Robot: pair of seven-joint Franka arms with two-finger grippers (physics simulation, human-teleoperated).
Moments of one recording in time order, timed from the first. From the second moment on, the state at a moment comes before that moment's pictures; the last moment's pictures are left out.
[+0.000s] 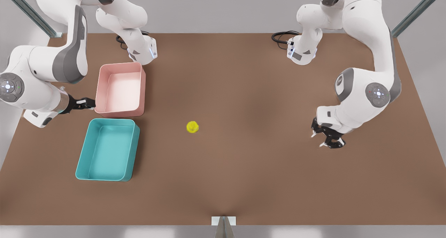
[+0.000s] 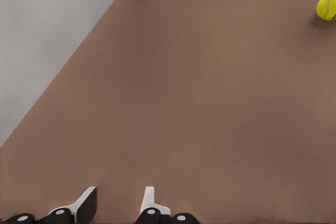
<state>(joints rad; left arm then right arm) -0.19 0.30 0.02 -1.44 -0.09 1.81 0.76 0.05 0.24 -0.04 -1.35 -0.09 1.34 -0.21</state>
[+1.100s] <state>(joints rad) -0.10 0.30 -0.01 -1.35 -0.05 1.32 -0.14 0.44 0.38 -0.07 -1.95 -0.13 2.04 0.00</state>
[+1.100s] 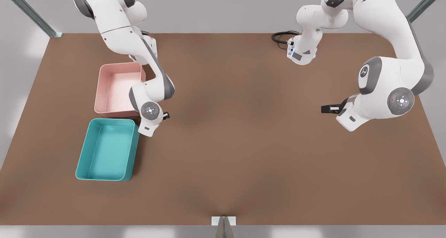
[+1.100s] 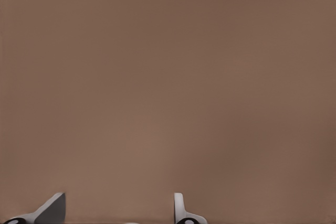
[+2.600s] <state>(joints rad) -0.09 0.31 -0.06 -1.32 -0.15 1.10 -0.29 0.41 0.42 -0.06 -2.15 -0.16 2.22 -0.70</state>
